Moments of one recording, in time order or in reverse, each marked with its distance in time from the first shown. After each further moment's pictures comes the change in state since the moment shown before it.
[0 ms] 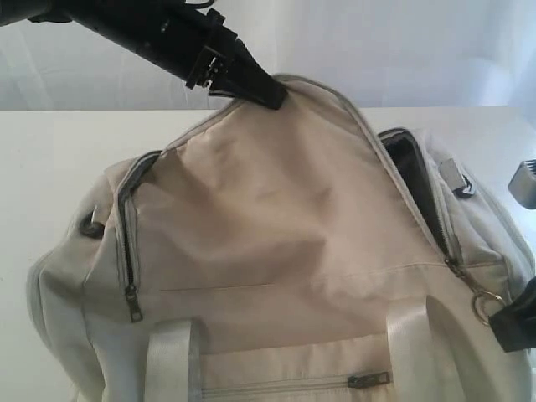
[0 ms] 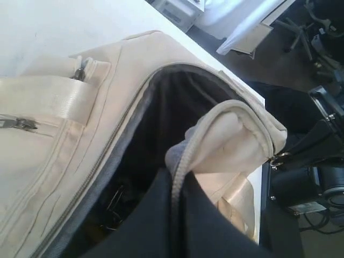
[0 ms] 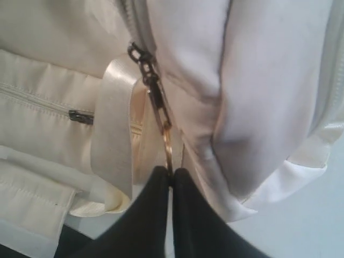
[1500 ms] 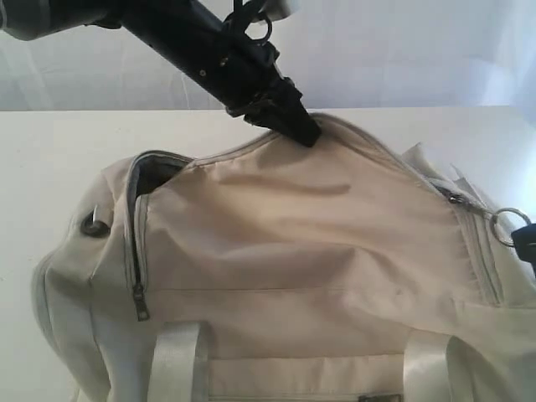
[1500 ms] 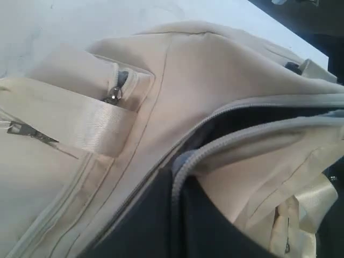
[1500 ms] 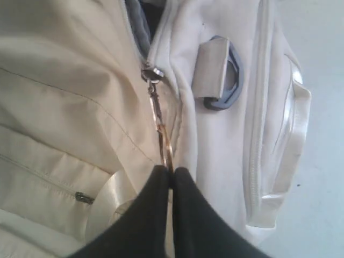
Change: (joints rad) left arm -0.160 -0.012 0.000 0.278 -0.155 -0.099; right arm 0.002 -0.121 -0.128 -0.052 -0.038 0.049
